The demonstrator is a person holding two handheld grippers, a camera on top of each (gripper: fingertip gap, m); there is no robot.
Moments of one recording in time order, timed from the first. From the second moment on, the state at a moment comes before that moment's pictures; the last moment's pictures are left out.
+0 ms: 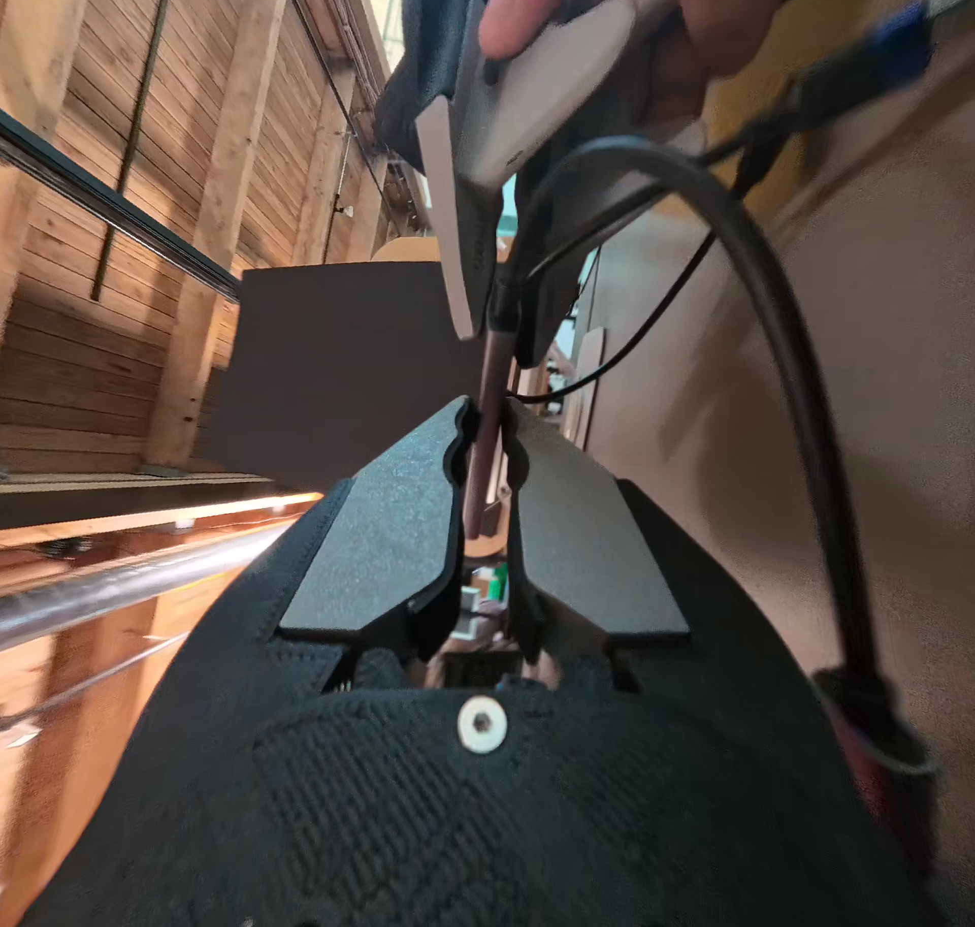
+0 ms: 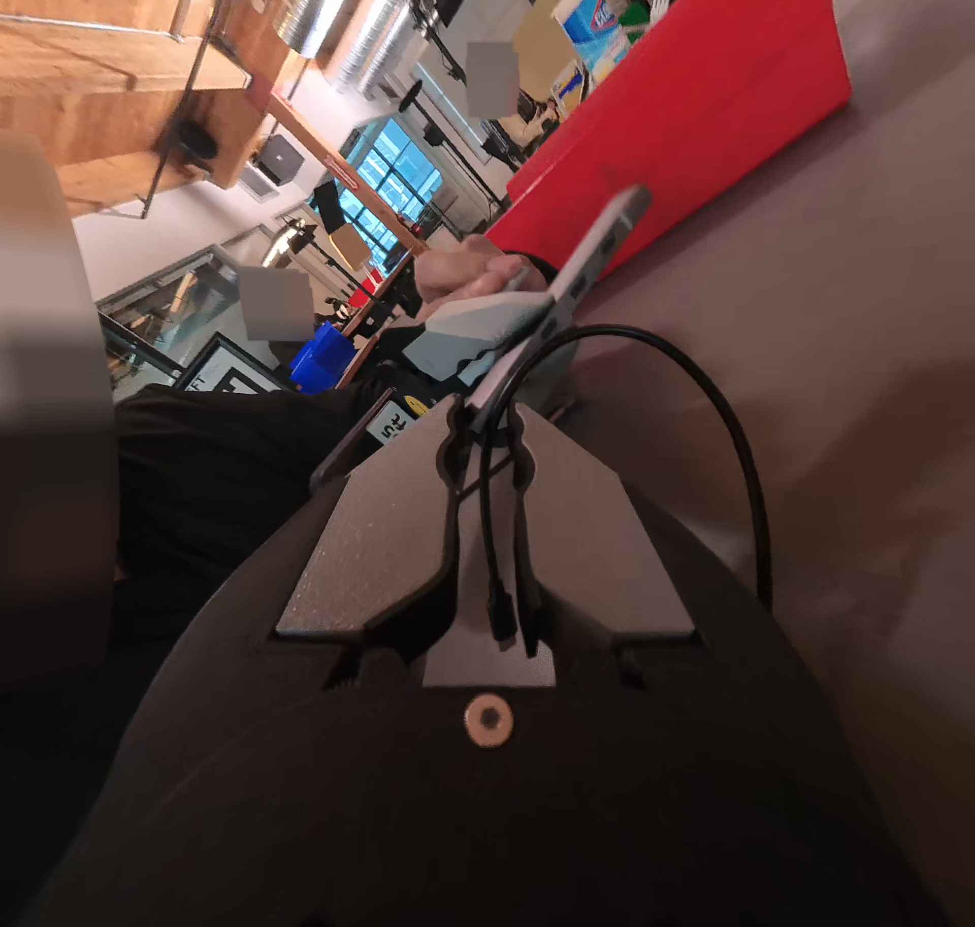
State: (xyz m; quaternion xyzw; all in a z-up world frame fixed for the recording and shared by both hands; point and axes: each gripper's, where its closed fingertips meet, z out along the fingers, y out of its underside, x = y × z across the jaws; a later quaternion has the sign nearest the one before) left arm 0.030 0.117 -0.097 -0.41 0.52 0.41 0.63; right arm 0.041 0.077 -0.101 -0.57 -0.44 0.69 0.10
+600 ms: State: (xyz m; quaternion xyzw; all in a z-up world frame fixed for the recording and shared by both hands) left arm 0.047 0.101 -0.093 -0.42 0.51 0.25 0.71; right arm 0.047 0.121 -0.040 -0.52 -0.43 0.65 0.34
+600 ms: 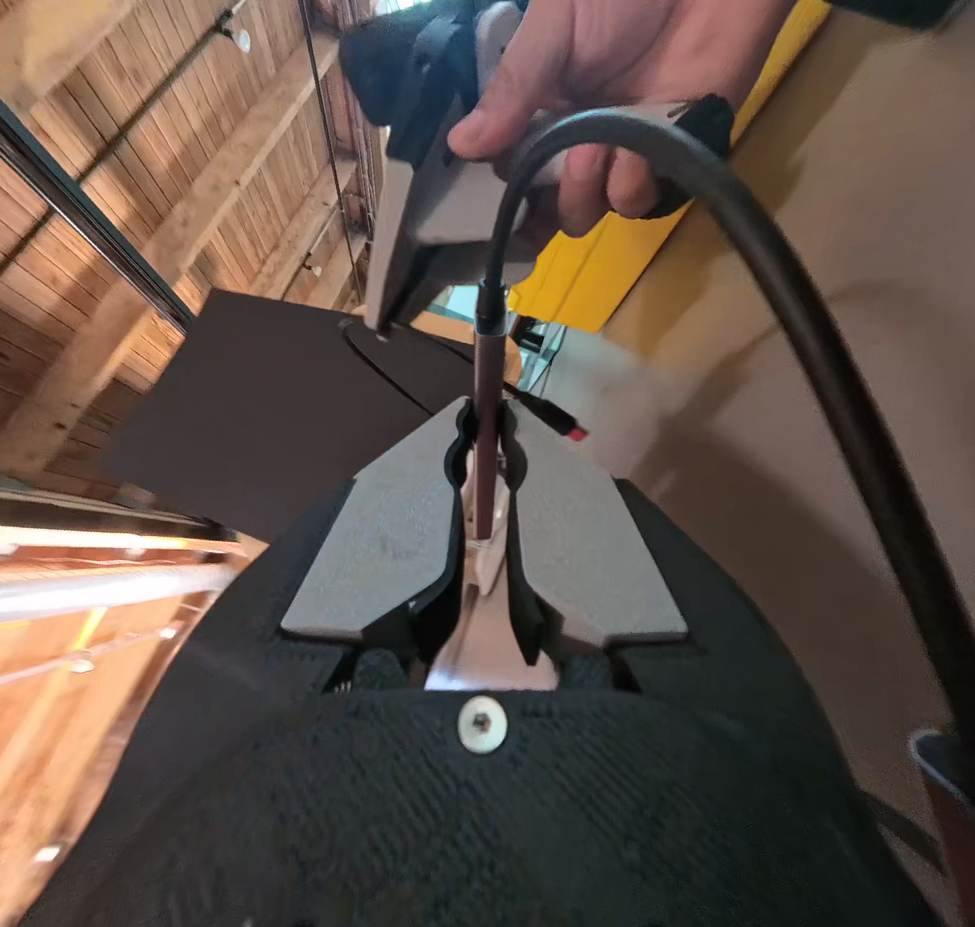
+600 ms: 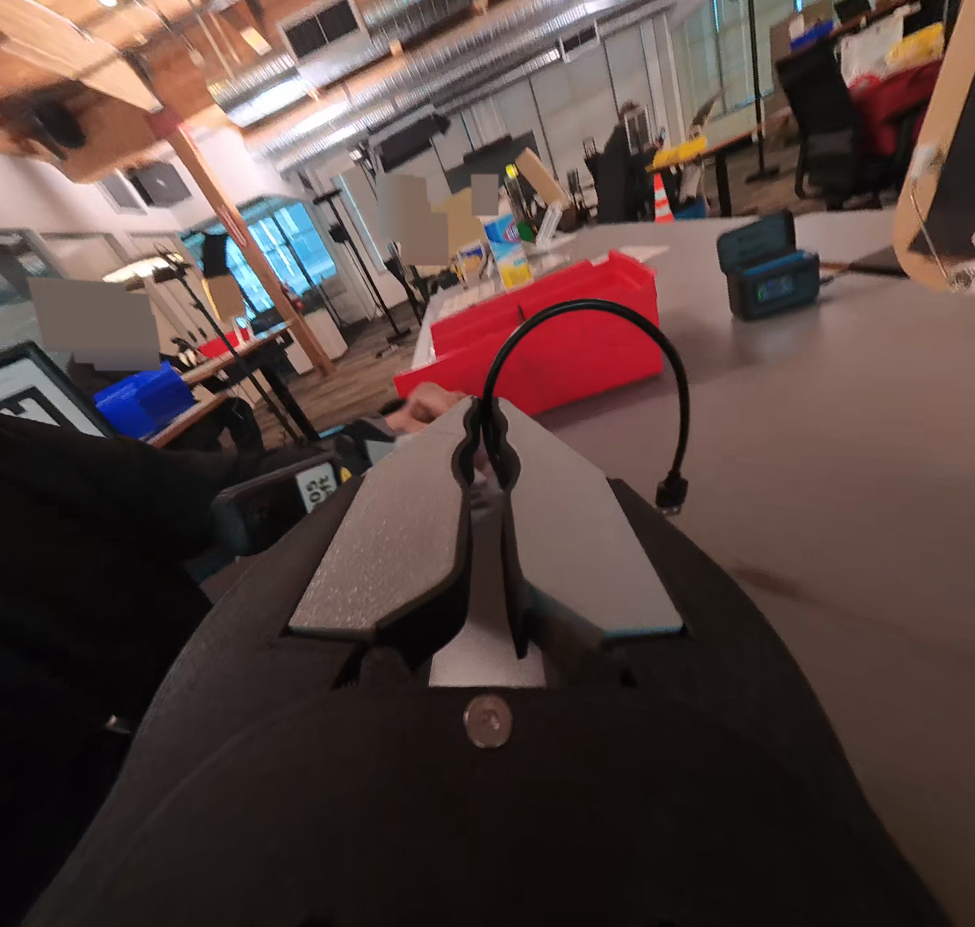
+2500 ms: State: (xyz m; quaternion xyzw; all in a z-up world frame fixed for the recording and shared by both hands) left arm 0.034 0.072 -0.088 -0.52 0.48 -0.09 0.70; right arm 0.094 0.159 -0.176 -0.67 -0.65 0.13 0.32
